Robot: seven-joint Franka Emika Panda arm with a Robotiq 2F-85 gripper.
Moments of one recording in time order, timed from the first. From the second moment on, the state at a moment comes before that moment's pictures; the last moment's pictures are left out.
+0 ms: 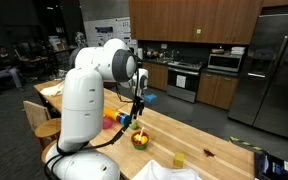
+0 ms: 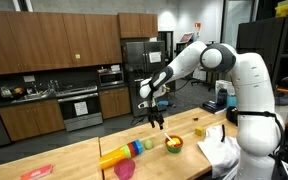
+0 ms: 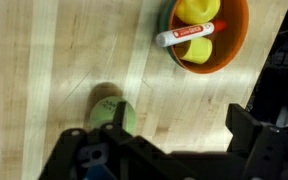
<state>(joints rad) 0.06 0.30 0.16 -1.98 0.01 1.98 -1.42</state>
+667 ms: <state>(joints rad) 0.06 0.41 0.17 -1.93 -0.06 2.18 -1.60</state>
